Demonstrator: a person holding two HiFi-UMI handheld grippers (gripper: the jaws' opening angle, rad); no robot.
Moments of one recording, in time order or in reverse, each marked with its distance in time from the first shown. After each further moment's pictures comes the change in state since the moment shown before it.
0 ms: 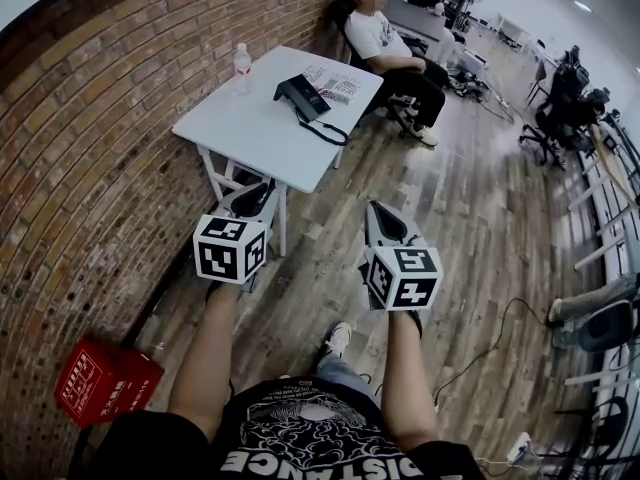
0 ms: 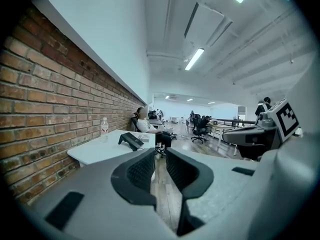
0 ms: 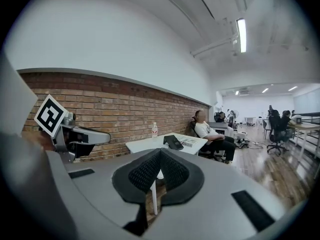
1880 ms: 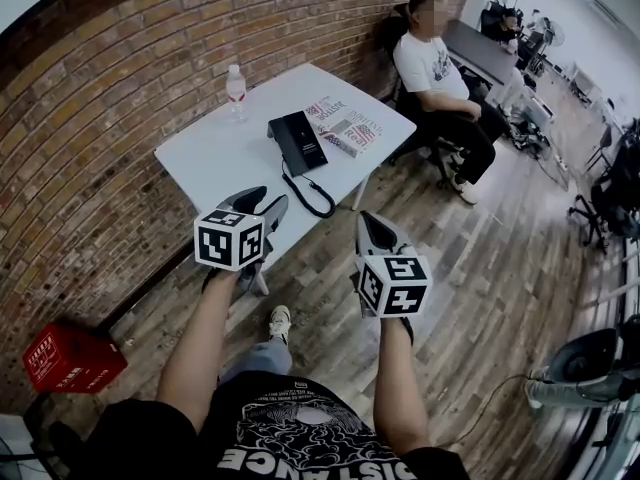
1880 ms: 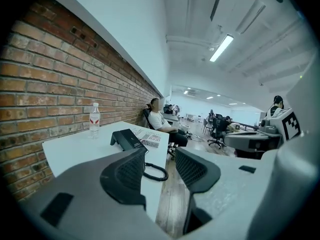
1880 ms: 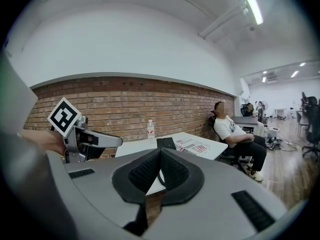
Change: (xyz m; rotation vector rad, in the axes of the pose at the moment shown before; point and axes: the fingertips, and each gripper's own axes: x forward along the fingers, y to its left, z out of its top) left arm 0.303 0.043 0.034 -0.155 0.066 0.174; right arm 0.256 -0.200 0.022 -0.015 0.032 0.314
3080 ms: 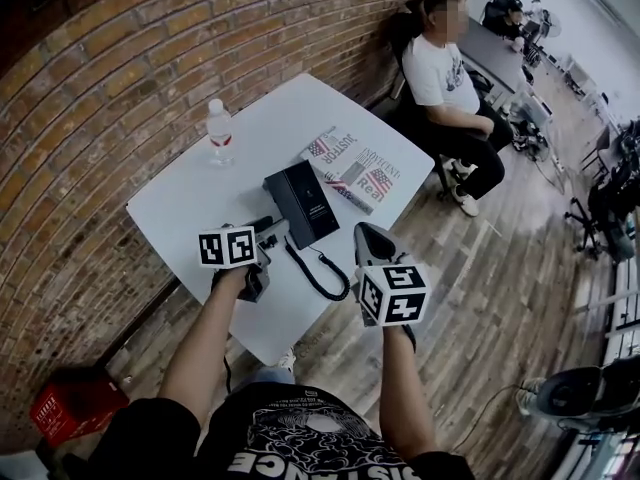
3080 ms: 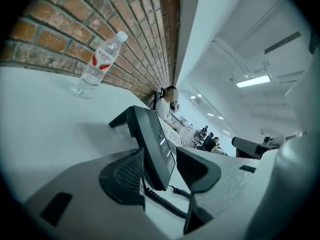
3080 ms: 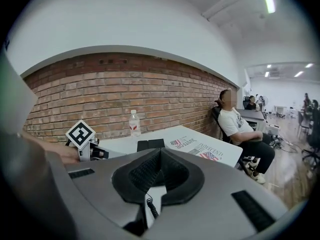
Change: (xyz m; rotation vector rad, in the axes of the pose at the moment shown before) left arm 0.210 0.176 -0.024 -0.490 0.139 -0.198; right arm 0.234 -0.057 0.026 -0.004 0.142 -0.032
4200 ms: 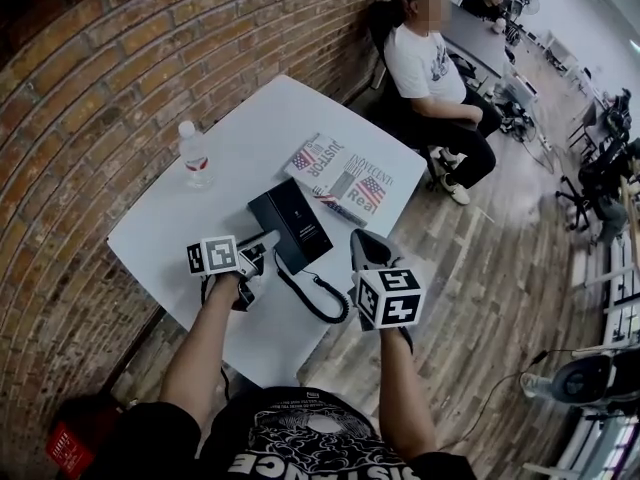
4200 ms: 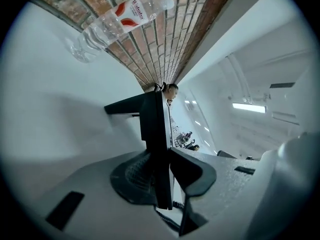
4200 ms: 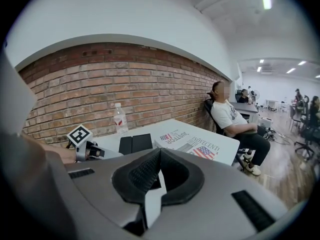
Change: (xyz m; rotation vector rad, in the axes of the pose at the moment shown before) left arm 0.055 0.035 0.007 -0.253 0.064 -0.209; right arm 0.054 -0.038 -0.015 0.059 0.067 -0.076
